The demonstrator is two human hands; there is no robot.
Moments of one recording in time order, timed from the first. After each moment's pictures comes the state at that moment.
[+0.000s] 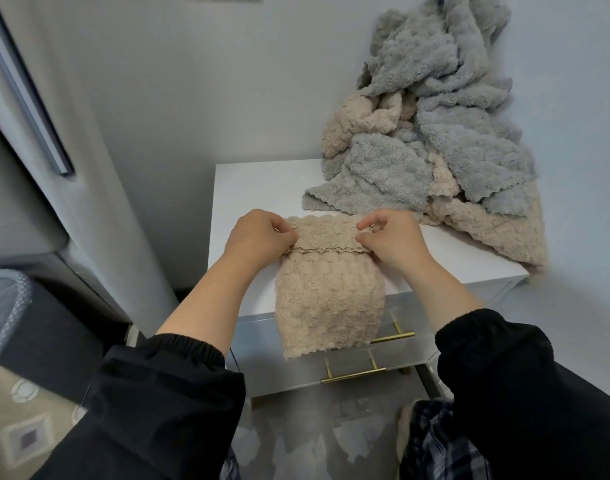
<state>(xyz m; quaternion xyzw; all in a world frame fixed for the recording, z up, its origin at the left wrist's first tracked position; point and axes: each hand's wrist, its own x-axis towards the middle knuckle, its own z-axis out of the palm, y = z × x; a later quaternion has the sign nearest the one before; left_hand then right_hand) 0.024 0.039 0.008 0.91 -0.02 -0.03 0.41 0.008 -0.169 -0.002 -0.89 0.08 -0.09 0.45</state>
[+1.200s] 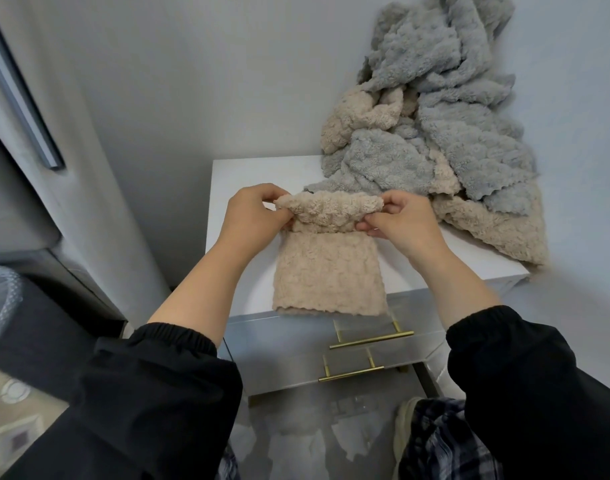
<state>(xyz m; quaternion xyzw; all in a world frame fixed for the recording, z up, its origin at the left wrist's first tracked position) 0.035 0.043 0.014 0.85 -0.07 0.06 0.51 0.008 -0.175 0.015 -0.79 0.07 -0.08 0.61</state>
